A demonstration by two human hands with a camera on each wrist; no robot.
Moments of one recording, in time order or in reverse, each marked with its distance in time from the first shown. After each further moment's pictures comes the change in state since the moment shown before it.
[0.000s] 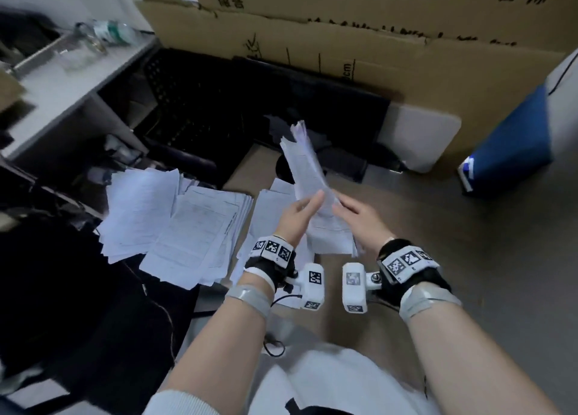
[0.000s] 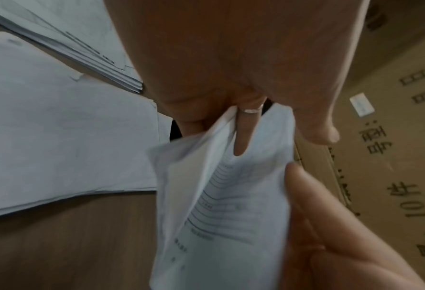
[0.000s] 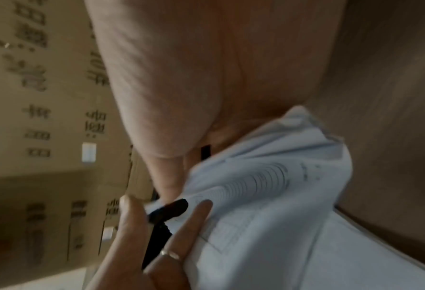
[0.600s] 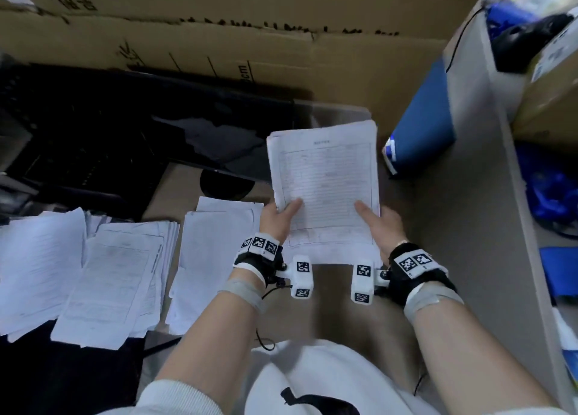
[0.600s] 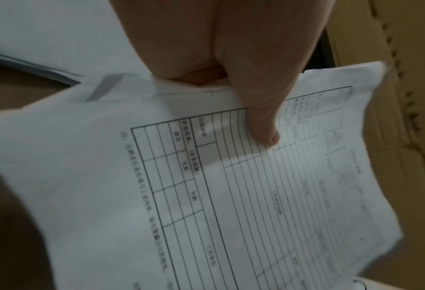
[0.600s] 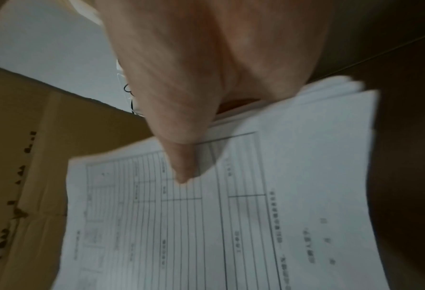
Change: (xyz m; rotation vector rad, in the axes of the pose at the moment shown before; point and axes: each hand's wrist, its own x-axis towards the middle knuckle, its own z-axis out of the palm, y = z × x) left_hand 0.091 -0.006 0.128 0.009 0.075 -0.073; right_hand 0.005 0.066 -0.180 0.213 0.559 0.289
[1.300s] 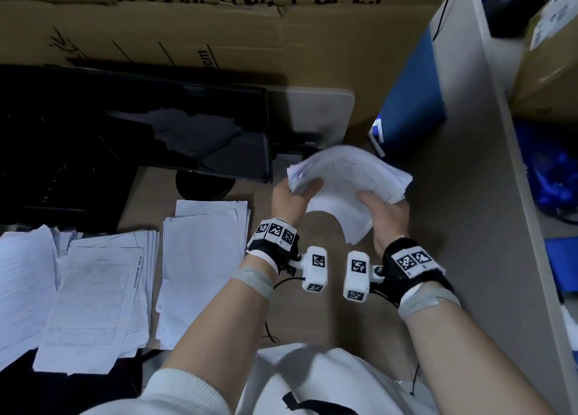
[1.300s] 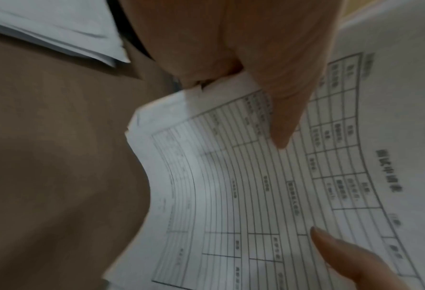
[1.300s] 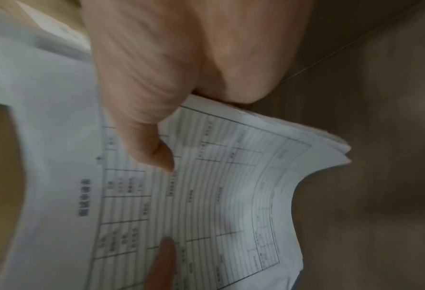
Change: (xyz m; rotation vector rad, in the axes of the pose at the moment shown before) left_hand 0.025 0.026 0.062 0.066 -0.084 0.006; right_hand 0.015 -0.008 -0.004 0.318 0.244 -0.023
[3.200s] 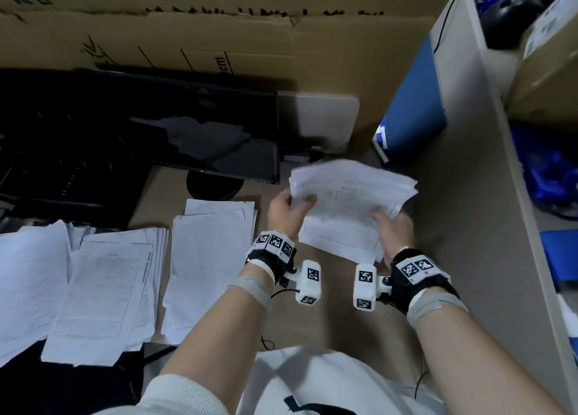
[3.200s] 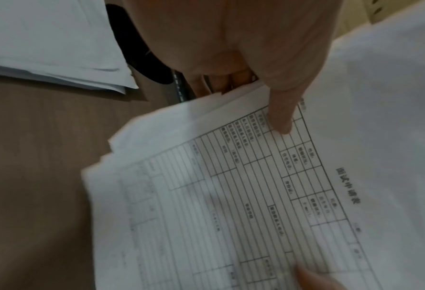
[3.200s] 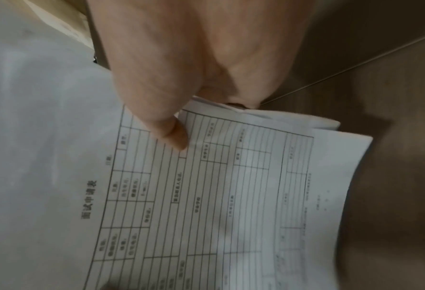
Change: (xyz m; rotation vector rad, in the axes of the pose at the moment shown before) left_hand -0.012 -0.032 -0.022 0.129 0.021 0.145; right_hand 0.000 0.027 -0.025 -0.307 0.092 0.018
